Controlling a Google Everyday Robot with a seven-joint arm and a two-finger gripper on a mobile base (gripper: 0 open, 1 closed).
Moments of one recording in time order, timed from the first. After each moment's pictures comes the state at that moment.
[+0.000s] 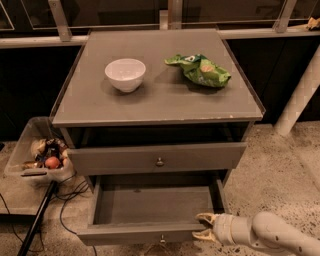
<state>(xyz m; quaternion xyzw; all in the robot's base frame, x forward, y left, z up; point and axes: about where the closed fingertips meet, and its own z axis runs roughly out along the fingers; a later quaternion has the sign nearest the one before) 0.430 -0.166 0.406 -0.57 0.71 0.17 0.38</state>
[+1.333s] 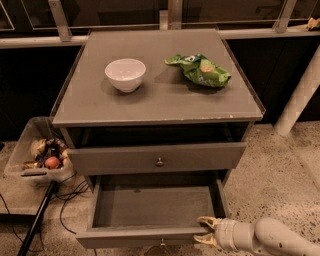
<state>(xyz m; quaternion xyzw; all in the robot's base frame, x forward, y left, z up) 0.414 -0.168 0.405 -0.57 0.72 0.16 0.37</state>
